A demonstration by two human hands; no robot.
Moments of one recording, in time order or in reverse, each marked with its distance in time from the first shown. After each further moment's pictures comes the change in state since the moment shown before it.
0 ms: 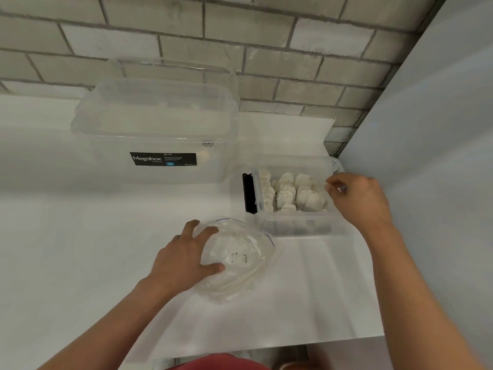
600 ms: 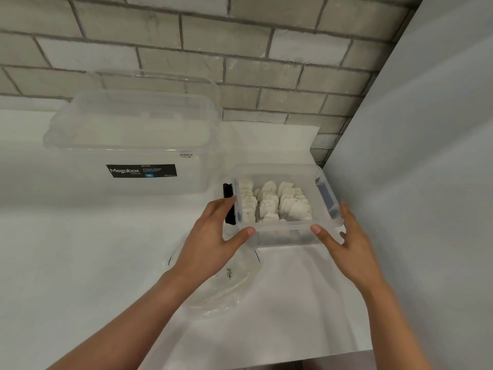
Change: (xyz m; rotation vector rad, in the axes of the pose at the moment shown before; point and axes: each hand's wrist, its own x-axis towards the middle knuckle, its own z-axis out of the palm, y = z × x) left_hand 0.030 0.091 -0.024 -0.514 0.387 0.209; right_hand -0.066 0.050 0.012 0.503 -0.173 0.239
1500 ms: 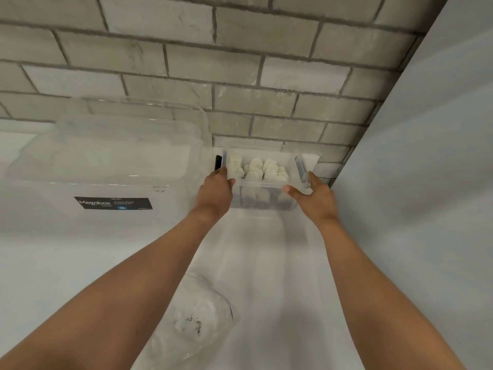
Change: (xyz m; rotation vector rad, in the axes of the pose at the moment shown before) left_hand 0.210 -0.002 0.045 0.367 0.054 -0.170; right_hand 0.215 -0.049 0.025 -0.031 0.000 -0.057
